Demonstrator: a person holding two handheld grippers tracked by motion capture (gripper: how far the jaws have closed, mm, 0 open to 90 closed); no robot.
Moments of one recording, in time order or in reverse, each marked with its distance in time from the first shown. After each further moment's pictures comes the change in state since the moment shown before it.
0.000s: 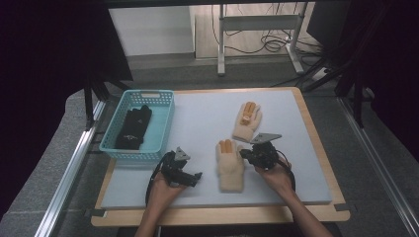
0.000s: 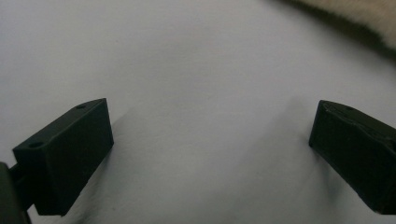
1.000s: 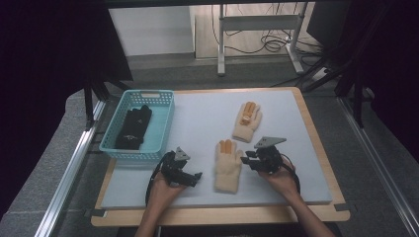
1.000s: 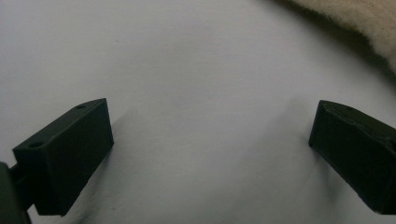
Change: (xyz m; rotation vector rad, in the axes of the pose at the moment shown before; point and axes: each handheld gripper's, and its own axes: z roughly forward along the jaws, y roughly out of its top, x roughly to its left) left arm 0.000 0.000 0.000 0.000 0.000 0.000; right arm -0.008 -0.010 -0.005 -0.008 0.046 -0.006
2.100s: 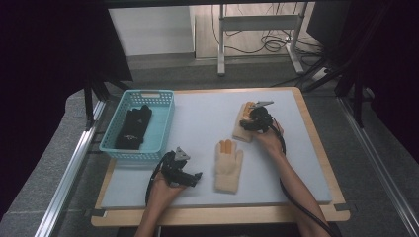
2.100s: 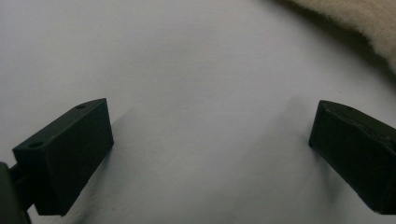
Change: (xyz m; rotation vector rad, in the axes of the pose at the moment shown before) left arm 0.000 0.000 0.000 0.000 -0.001 0.000; right arm -0.106 0.059 0.093 0.027 -0.217 0.085
